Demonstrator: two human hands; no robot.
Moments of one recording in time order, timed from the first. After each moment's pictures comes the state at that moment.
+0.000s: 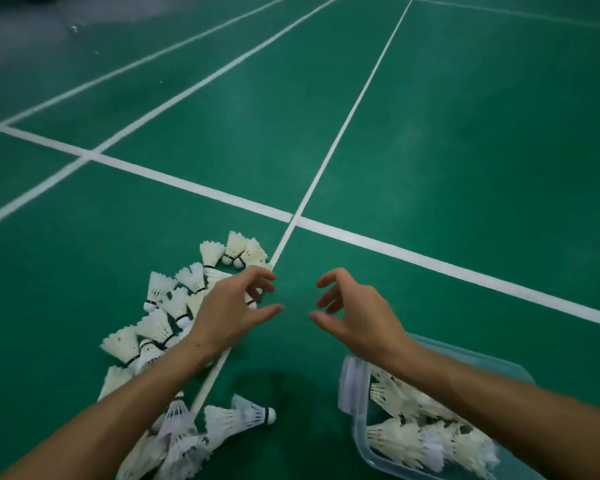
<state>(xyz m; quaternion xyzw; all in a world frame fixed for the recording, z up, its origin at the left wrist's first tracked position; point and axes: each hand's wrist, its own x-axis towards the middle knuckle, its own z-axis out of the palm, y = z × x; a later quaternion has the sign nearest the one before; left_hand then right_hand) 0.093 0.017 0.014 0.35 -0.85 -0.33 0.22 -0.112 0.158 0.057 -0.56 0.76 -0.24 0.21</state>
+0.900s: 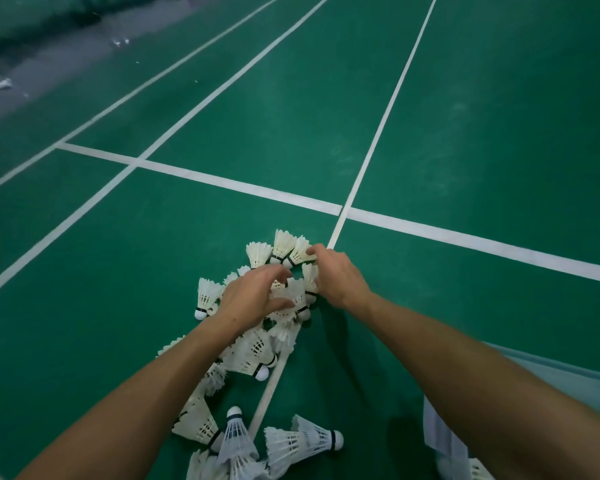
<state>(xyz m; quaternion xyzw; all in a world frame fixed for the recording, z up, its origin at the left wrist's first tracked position) 0.116 -0.080 -0.037 0.40 -0.90 -0.19 0.03 -0.073 -0.023 -0.063 -0.58 0.77 -0.18 0.20</state>
